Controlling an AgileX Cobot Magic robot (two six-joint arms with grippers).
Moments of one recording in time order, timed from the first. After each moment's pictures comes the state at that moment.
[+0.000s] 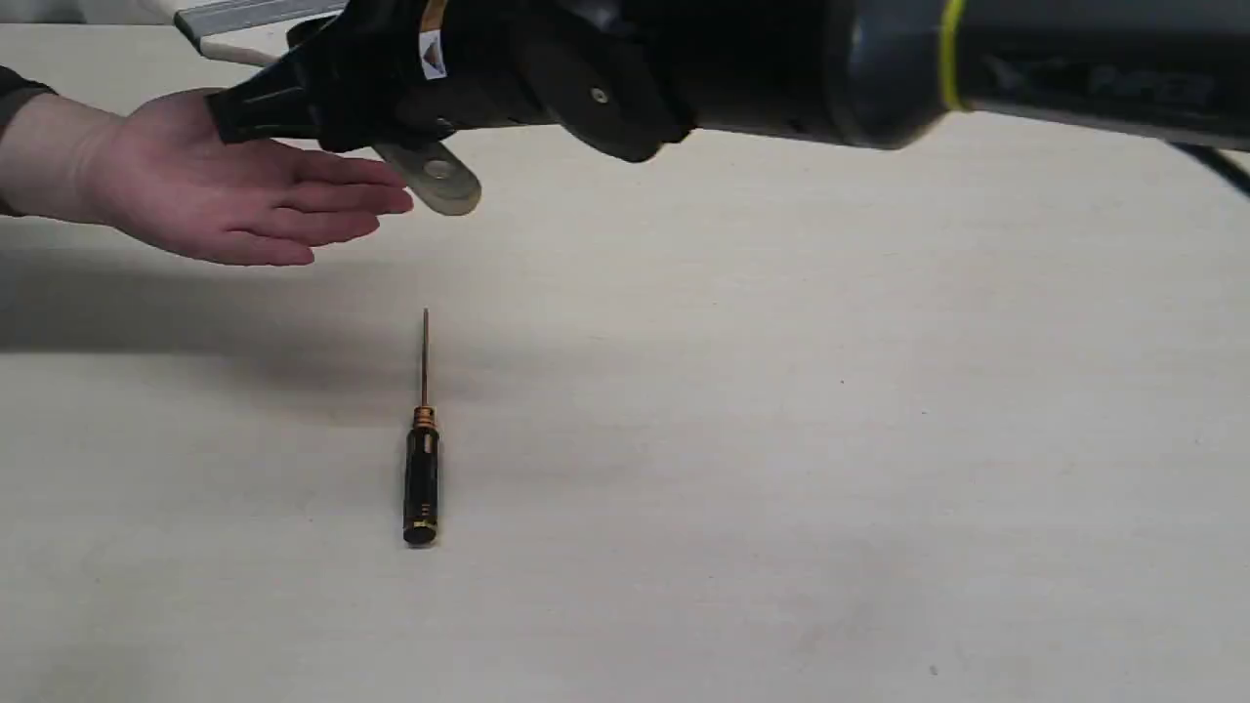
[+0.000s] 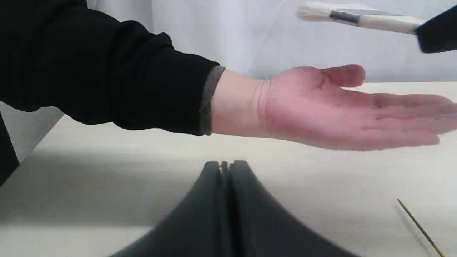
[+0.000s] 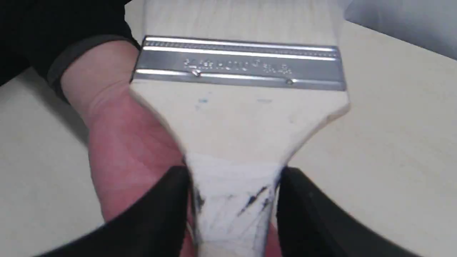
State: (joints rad) left arm 0.02 0.00 0.00 0.07 0.26 -0.07; right arm 0.82 1.97 -1.51 -0.23 0.19 0.45
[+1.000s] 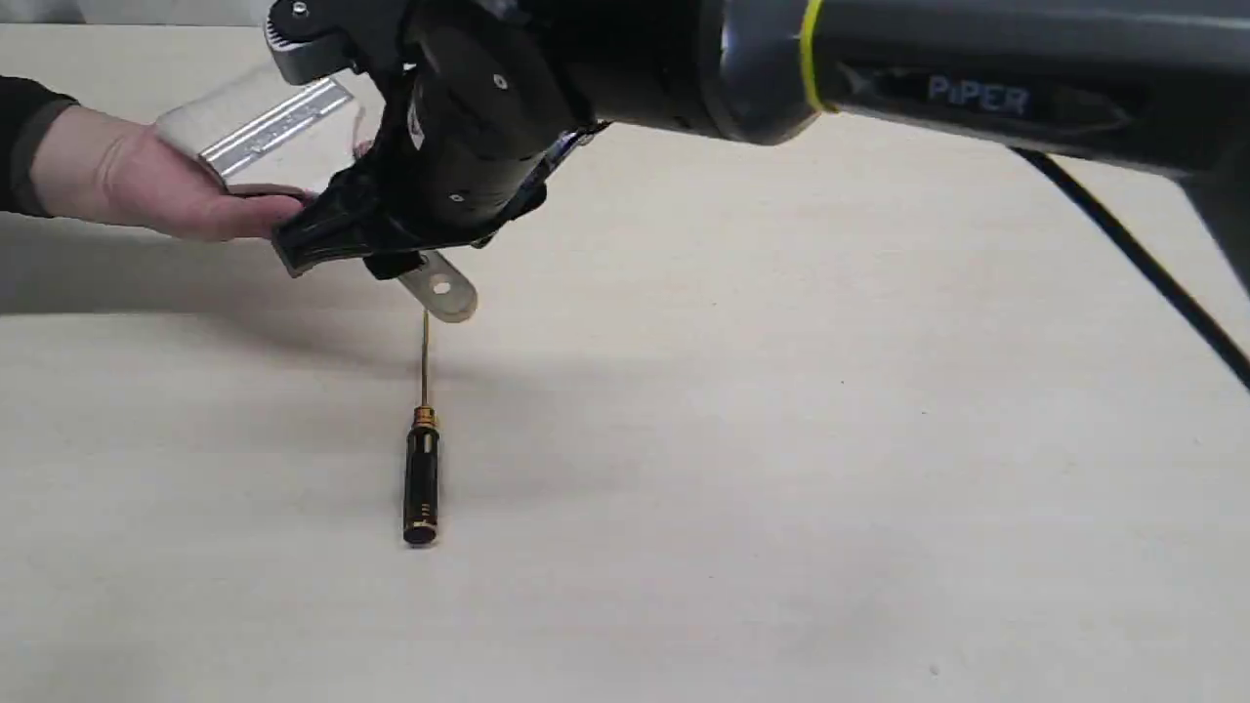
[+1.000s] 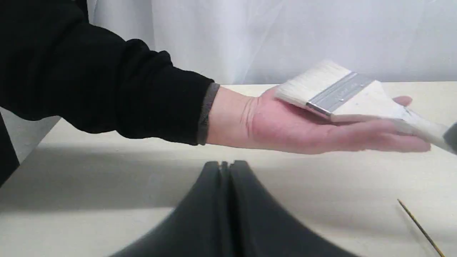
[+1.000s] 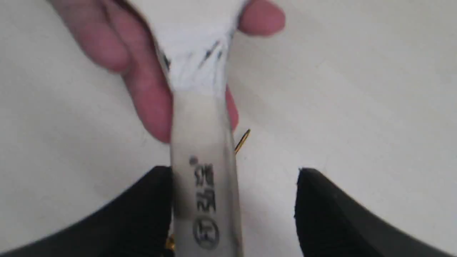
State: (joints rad) left arm 0.02 0.00 0.00 0.07 0.26 -0.07; right arm 0.84 2.05 -1.64 -0.18 0.70 0.36
